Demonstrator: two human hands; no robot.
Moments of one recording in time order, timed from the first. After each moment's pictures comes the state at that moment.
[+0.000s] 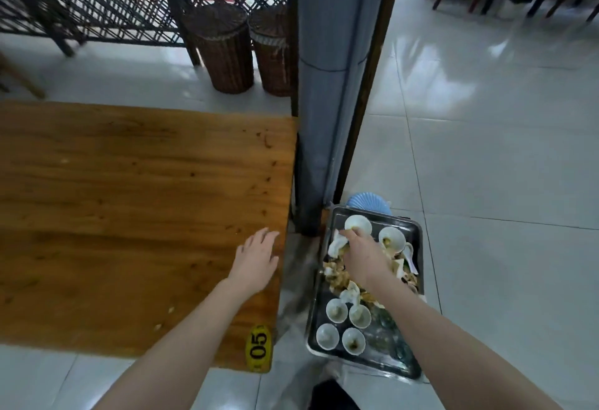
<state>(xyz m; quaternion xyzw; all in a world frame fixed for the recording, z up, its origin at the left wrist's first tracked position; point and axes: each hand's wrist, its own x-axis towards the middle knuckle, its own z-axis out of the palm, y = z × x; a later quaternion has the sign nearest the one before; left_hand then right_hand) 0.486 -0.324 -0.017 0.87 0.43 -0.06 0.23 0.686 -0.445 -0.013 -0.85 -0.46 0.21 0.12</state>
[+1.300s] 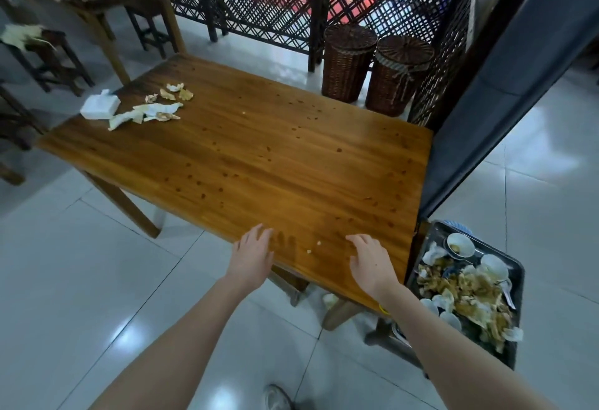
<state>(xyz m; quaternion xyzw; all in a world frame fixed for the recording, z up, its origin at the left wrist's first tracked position) 0.140 -0.355 -0.002 0.78 0.59 0.02 0.20 0.383 -0.421 0.017 -0.75 -0.62 0.18 0.10</state>
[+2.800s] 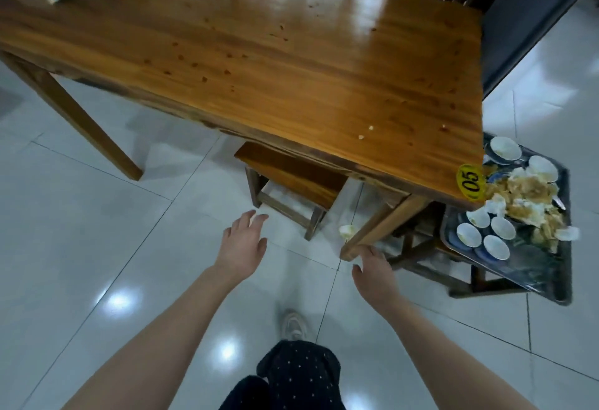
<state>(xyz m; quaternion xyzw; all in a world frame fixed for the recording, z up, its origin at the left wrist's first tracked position) 0.009 -0.425 -0.225 0.81 0.55 -0.01 0.23 0.253 -0.544 -0.249 -0.83 -0.51 0.23 0.08</state>
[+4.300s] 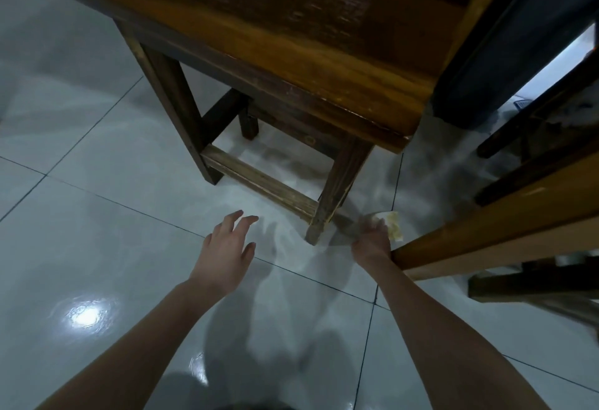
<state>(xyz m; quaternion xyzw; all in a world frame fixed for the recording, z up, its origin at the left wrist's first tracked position) 0.080 -0.306 -0.691 0.80 0.55 0.01 0.26 0.367 -0.353 -0.795 -0.87 -0.42 0.24 0.02</state>
